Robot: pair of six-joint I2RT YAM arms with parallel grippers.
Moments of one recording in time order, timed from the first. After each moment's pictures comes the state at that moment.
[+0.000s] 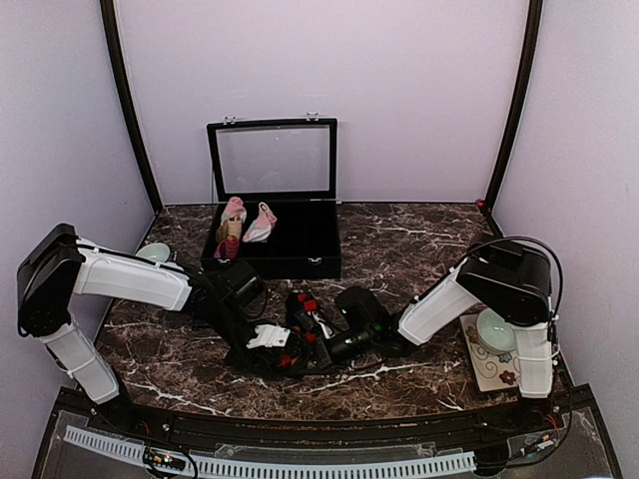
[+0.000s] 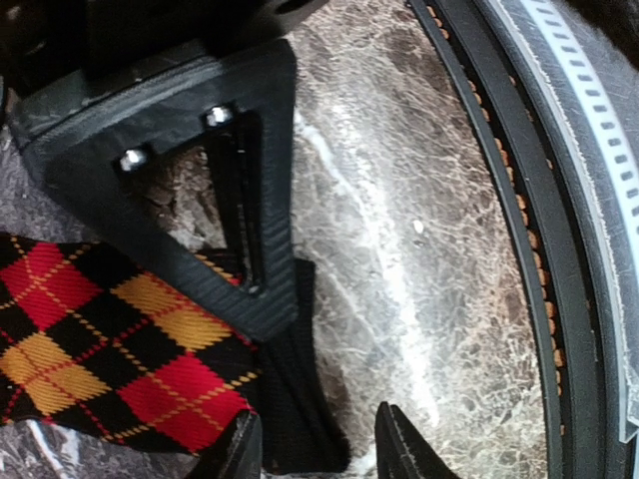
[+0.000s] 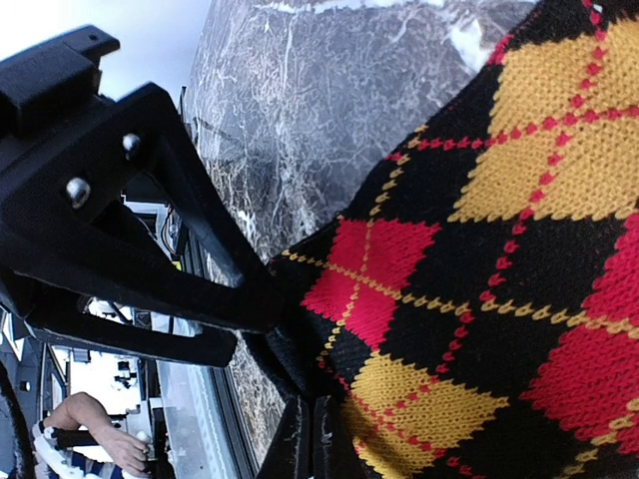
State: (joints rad) left arm -0.84 1.64 0.86 -0.50 0.54 0.85; right arm 1.04 2.10 0.92 0.56 -0.71 0.84
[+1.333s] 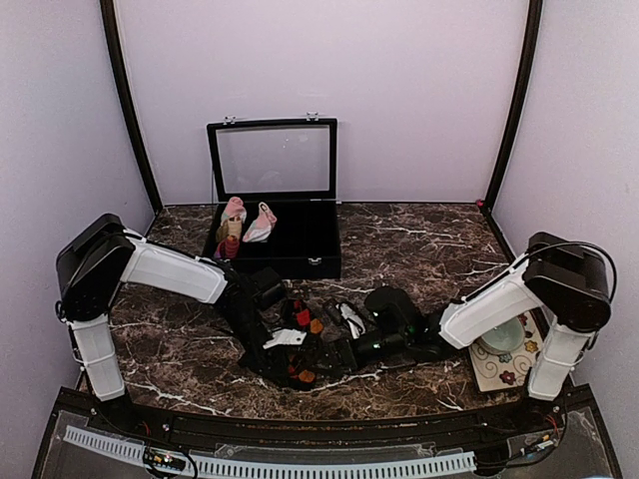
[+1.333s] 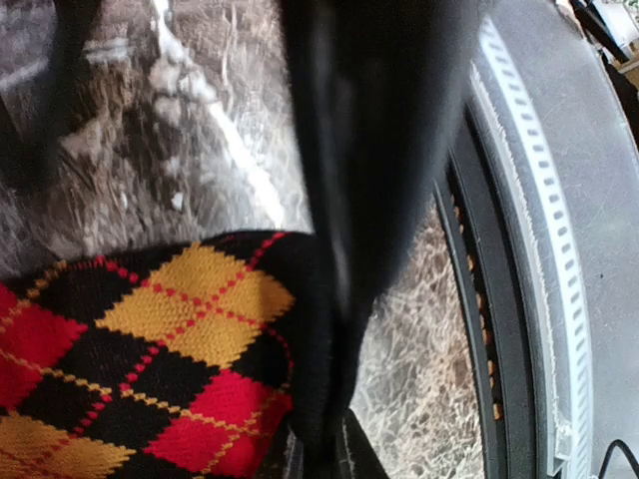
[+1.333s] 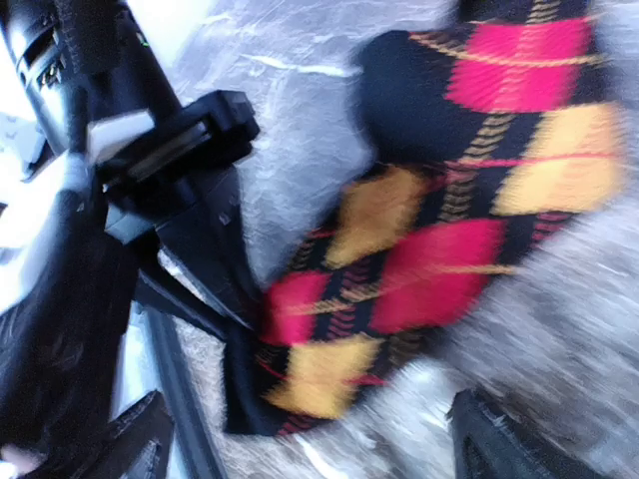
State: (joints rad) left arm -0.85 1.87 1.04 -0.64 0.71 0.80; right arm 1.06 1.81 0.71 0.49 -0.46 0.63
